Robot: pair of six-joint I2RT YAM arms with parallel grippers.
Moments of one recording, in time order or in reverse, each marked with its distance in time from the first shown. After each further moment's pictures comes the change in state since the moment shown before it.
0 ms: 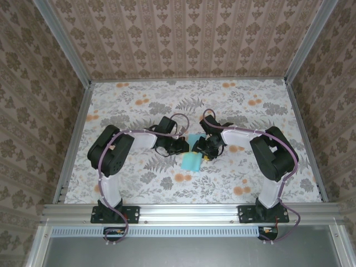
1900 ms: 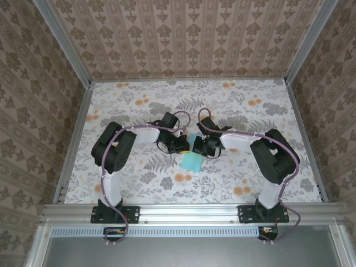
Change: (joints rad) left arm 0.008 0.060 0.127 -0.200 0.018 0.003; right arm 0.049 -0.053 -0.038 0.158 0.073 -0.088
